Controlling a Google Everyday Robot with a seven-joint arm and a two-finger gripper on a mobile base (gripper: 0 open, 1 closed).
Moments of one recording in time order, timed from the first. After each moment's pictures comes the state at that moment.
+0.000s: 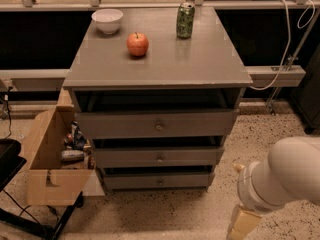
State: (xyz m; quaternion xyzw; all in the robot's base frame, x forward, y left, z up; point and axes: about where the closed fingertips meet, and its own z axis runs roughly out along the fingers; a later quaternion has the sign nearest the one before) arm 0.362 -0.184 0.693 -0.61 0.78 0.02 0.14
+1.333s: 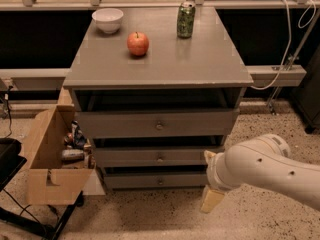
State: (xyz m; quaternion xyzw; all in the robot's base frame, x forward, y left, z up) arm 0.451 -0.147 0.607 -0.63 0.75 -0.01 0.19
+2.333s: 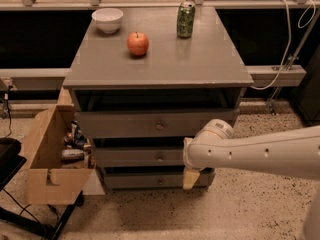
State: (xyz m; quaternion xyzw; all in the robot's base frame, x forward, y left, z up) arm 0.556 -0.102 0.540 -0.67 0.71 -0.08 0.18
